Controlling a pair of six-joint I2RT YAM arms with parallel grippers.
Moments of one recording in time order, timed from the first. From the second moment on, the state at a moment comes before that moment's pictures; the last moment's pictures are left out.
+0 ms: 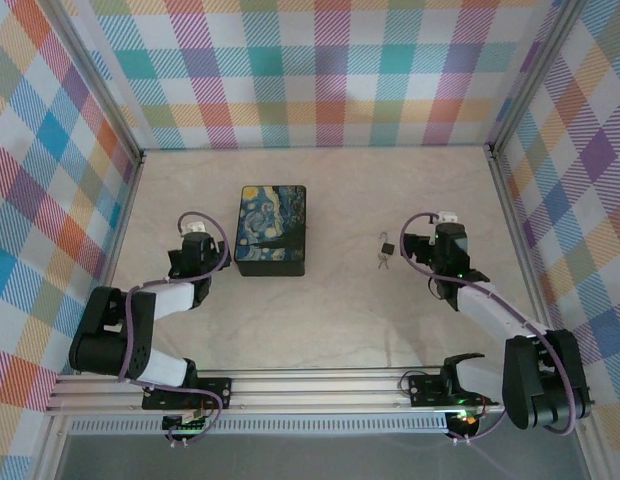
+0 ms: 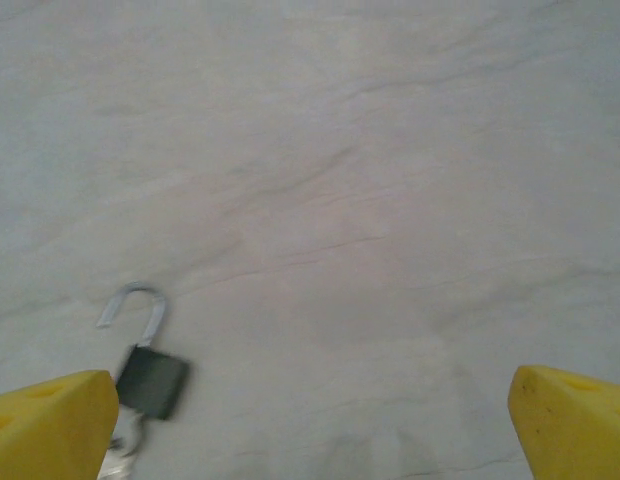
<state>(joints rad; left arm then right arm) -0.13 1.45 0.44 0.40 -0.36 -0.18 0.16 1.17 0.48 0.12 0.16 0.15</state>
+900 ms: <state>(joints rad) -0.09 1.56 0.41 0.68 -0.16 -0.11 0.05 1.55 0.38 0.76 0.04 0.07</state>
